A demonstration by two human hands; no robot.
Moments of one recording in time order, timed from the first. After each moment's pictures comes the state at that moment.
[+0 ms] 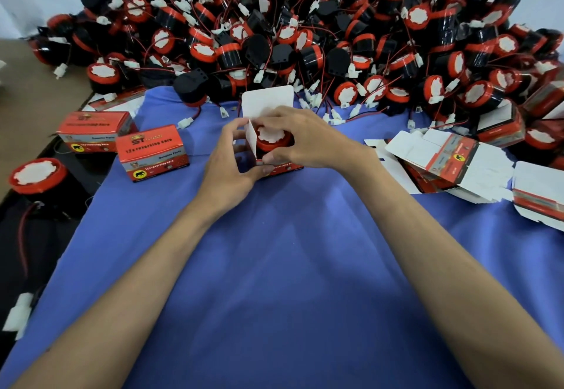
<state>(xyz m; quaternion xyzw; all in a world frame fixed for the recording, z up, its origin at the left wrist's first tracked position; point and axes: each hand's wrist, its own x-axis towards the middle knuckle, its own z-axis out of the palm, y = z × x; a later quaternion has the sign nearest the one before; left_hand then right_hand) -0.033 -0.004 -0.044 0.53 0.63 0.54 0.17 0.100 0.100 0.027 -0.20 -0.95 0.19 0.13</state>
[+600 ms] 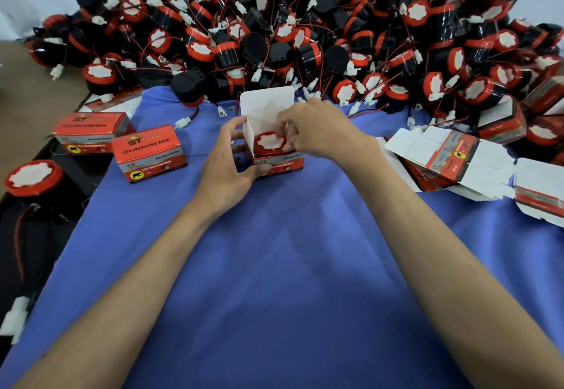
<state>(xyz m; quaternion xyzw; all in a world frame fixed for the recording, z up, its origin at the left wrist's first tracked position) -0.037 0.000 -0.048 0.53 0.65 0.52 0.17 0.101 0.098 0.043 -0.31 -0.95 0.03 0.09</state>
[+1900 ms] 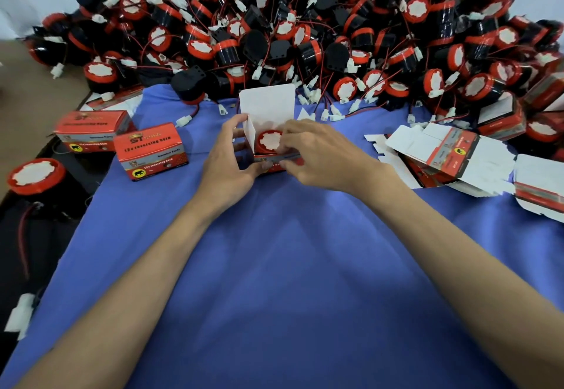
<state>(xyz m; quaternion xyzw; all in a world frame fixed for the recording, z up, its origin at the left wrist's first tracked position) -0.032 -0.007 -0.042 0.52 0.65 0.53 0.17 0.124 0.077 0.018 -0.19 -0.97 0.01 0.14</state>
